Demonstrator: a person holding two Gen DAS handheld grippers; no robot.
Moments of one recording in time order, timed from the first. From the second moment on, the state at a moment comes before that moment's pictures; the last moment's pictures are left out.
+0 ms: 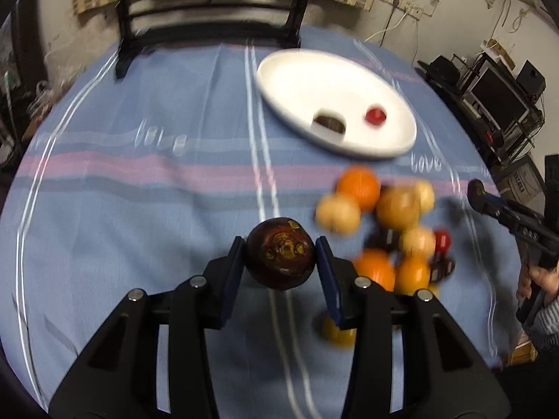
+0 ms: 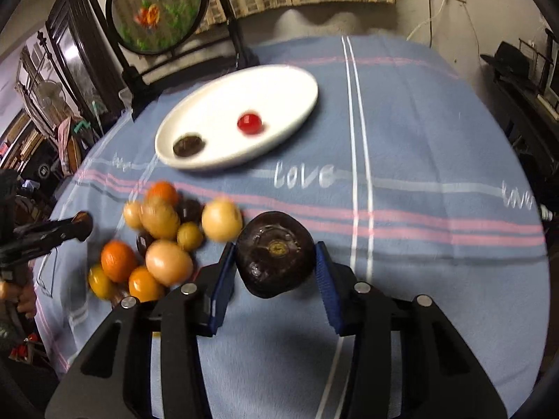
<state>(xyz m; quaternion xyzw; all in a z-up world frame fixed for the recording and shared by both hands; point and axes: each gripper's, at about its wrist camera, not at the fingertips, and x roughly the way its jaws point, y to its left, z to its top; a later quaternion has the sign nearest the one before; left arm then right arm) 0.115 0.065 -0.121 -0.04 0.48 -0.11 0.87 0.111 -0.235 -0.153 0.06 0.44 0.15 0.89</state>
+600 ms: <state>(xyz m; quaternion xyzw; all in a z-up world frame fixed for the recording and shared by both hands) 0.295 0.005 -0.135 -0.03 0.47 -0.15 0.87 0.285 -0.183 -0.146 0.03 0.41 0.19 0.89</state>
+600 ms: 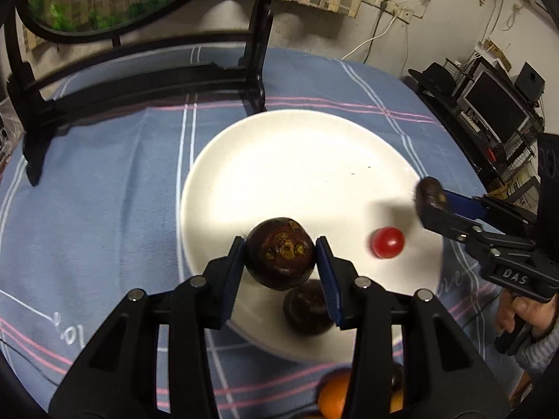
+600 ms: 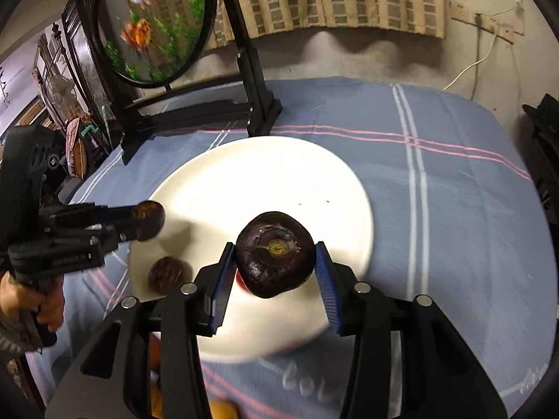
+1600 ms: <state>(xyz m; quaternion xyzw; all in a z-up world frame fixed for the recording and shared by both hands) 0.129 0.039 -0.143 -0.02 0.50 -0.12 0.86 0.126 -0.238 -0.135 0.13 0.43 0.14 0.88</state>
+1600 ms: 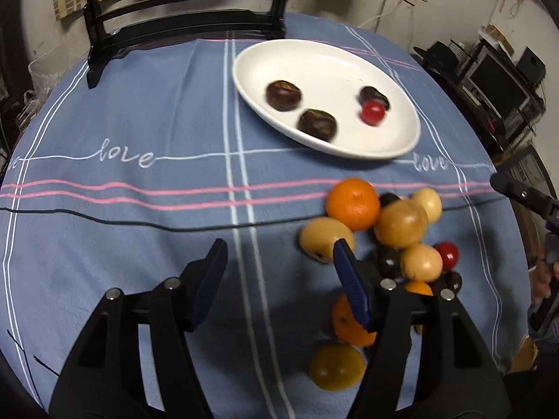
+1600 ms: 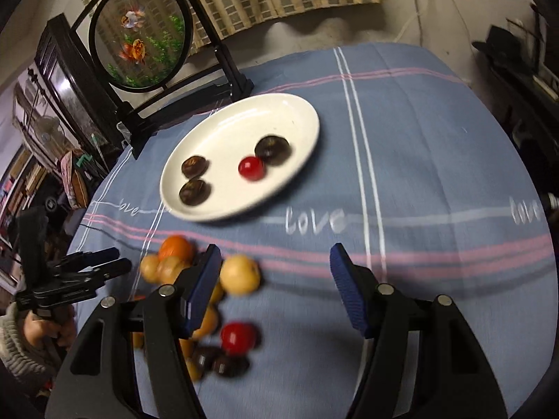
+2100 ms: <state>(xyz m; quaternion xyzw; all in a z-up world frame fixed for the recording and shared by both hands) 0.141 0.032 -0.154 0.00 0.50 -0.14 0.86 0.054 -0.276 -0.136 0.16 0.45 0.07 0.88</state>
